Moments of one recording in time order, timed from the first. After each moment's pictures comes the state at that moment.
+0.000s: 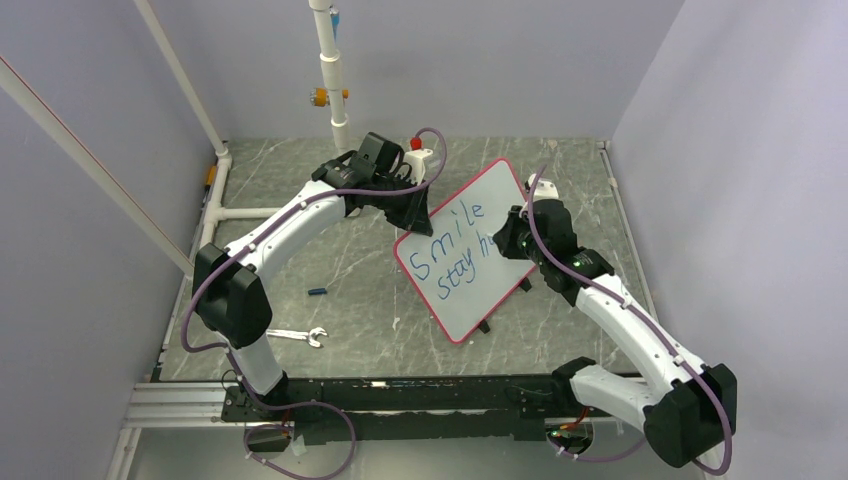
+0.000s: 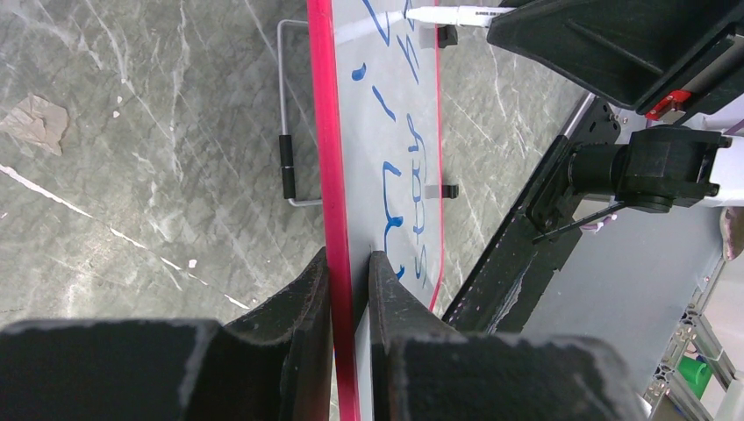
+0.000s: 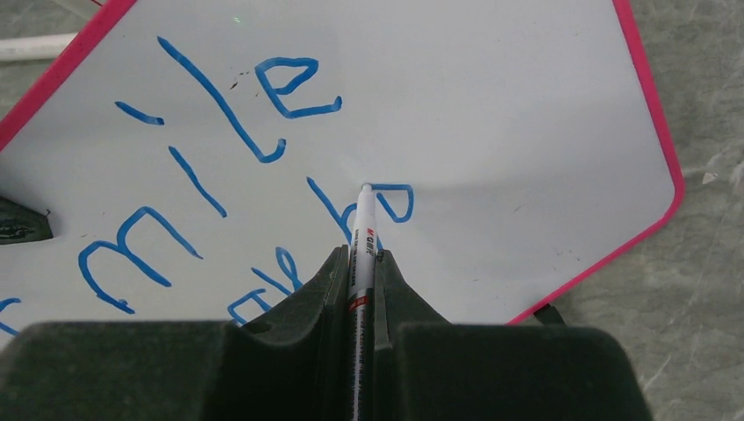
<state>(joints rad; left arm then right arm) -0.61 1.73 1.62 -0.72 0.54 -0.13 0.43 1.04 0.82 -0.34 0.06 0.42</state>
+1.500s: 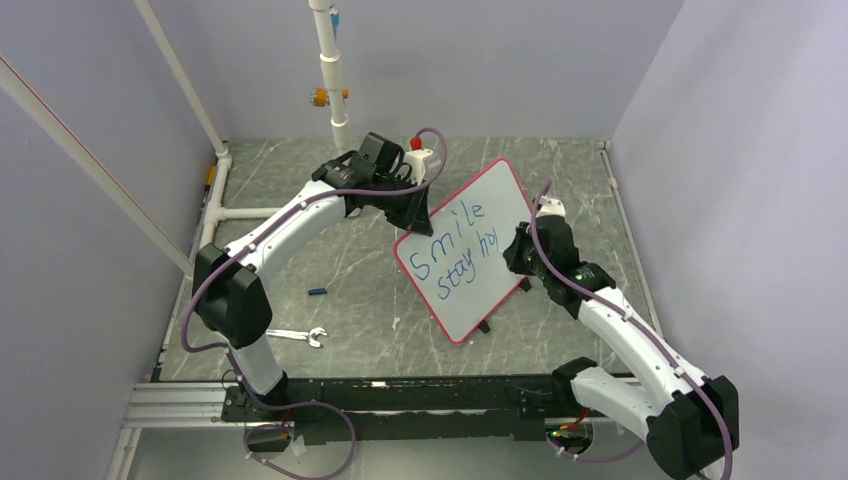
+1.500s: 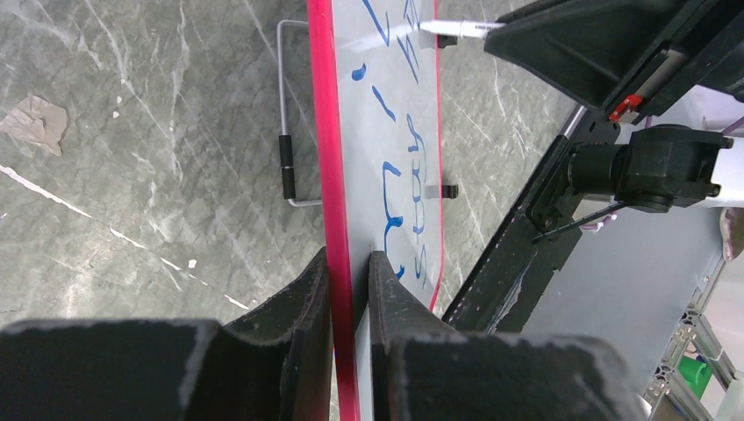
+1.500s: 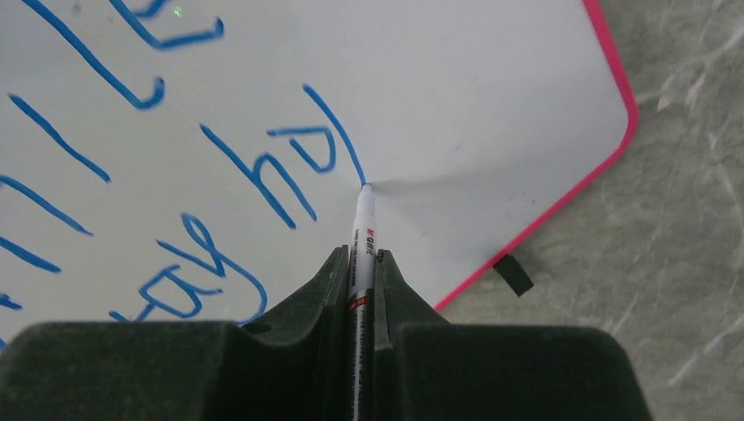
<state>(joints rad) -0.61 1.73 1.62 -0.72 0.54 -0.13 0.41 0.99 0.72 -0.35 0.14 0.44</state>
